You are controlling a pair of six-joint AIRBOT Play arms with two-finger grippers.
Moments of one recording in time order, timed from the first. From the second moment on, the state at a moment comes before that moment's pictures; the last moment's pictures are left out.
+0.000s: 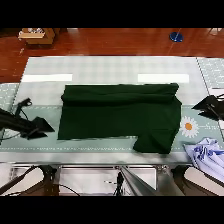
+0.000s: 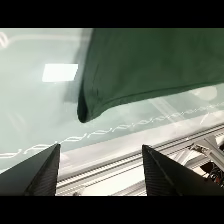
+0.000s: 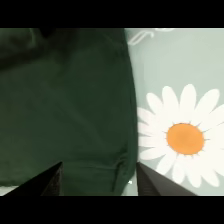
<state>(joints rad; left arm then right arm) 0.50 -1.15 0.64 1.08 -1.50 -1.17 -0.66 -1.20 0.97 -1.06 1.43 1.28</state>
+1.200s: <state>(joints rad) 0.38 -1.21 0.50 0.96 -1.19 -1.10 -0.68 -1.11 0.66 -1.12 1.47 1.27</state>
